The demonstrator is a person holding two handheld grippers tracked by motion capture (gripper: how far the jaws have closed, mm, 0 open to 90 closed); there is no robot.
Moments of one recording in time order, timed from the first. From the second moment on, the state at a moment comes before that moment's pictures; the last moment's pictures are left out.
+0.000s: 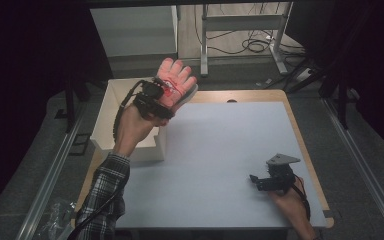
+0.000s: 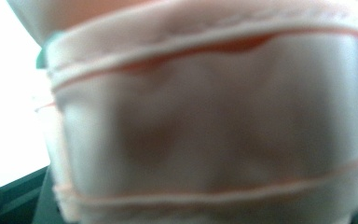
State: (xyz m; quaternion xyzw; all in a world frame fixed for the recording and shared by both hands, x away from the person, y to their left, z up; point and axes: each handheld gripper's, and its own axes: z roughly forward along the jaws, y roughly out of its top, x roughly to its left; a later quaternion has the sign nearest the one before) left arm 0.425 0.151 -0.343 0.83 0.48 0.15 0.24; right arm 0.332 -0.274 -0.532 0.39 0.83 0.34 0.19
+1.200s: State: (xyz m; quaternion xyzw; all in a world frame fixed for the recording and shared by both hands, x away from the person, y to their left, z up) left arm 0.464 0.225 -0.439 0.76 0.61 0.13 0.20; right arm 0.332 -0.274 -0.532 0.39 0.83 0.34 0.19
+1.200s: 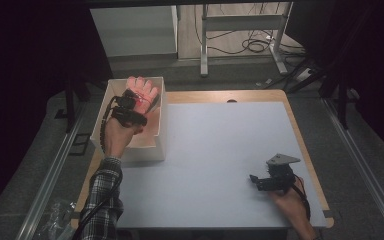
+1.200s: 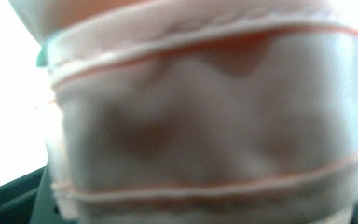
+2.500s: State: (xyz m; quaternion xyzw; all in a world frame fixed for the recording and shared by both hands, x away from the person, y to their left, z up) left arm 0.503 0.203 -0.491 0.79 0.60 -0.01 0.12; right arm 0.332 -0.274 -0.532 0.39 0.83 0.34 0.19
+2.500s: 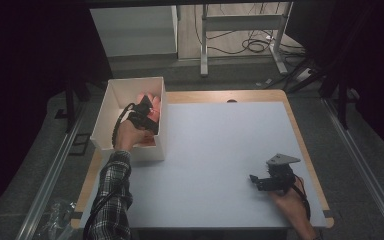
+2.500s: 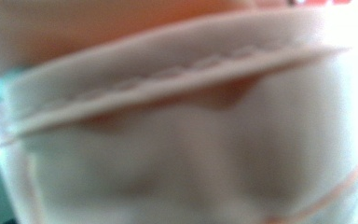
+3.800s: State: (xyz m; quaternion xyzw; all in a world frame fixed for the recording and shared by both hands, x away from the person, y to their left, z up) left arm 0.462 0.233 -0.455 0.79 0.57 0.09 0.21; right arm 0.332 -0.274 -0.532 0.39 0.83 0.34 0.19
